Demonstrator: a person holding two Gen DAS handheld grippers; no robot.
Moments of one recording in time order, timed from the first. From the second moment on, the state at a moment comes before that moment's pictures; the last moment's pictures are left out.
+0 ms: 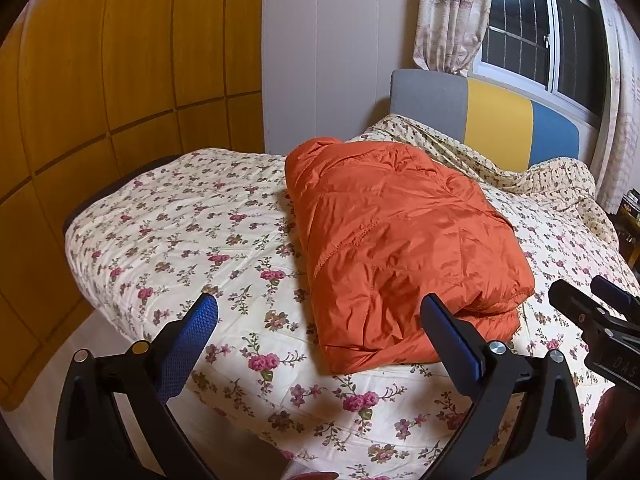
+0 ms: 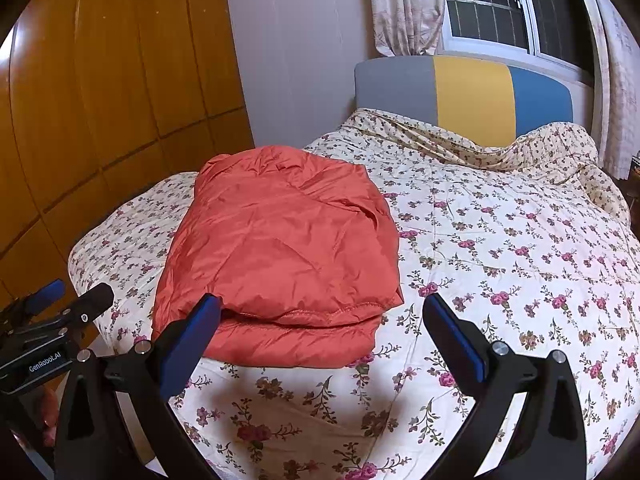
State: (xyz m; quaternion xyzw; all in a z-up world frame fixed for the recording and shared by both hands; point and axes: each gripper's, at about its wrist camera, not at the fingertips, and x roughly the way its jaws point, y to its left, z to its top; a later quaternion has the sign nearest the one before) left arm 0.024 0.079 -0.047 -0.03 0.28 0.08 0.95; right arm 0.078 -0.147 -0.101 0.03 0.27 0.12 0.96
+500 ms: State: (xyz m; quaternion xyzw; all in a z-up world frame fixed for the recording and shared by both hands) left arm 0.026 0.078 -0.049 -0.03 0.29 0.08 0.95; right arm 0.079 -0.146 -0.102 0.04 0.27 0.12 0.95
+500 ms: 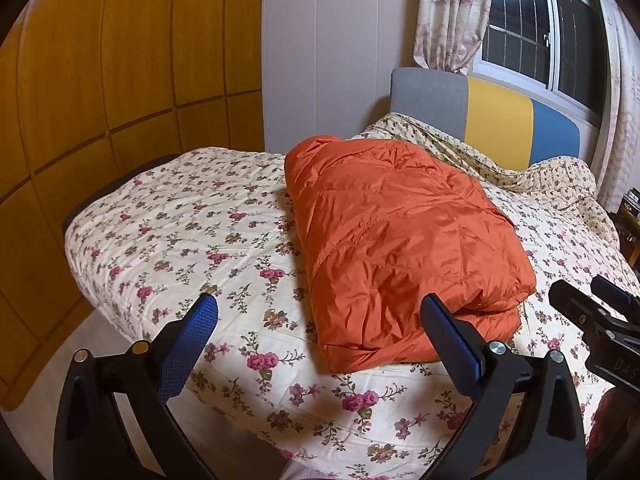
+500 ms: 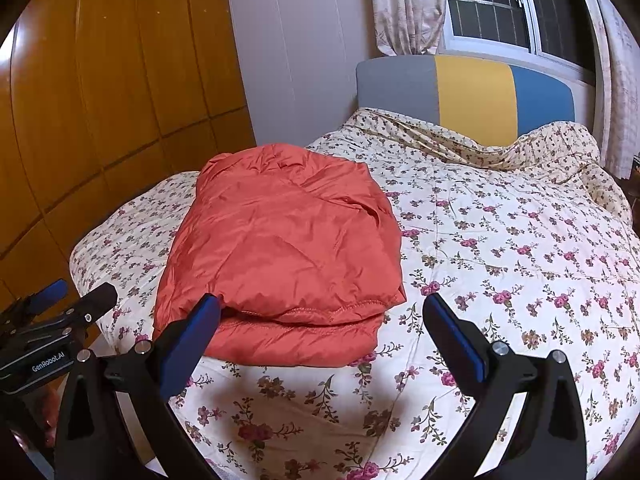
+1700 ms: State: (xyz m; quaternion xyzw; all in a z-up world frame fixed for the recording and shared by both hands) left arm 0.038 0.077 -0.062 -0.04 0.32 0.08 0.94; right arm 0.088 -0.153 -0.115 0.04 0.29 0.13 0.95
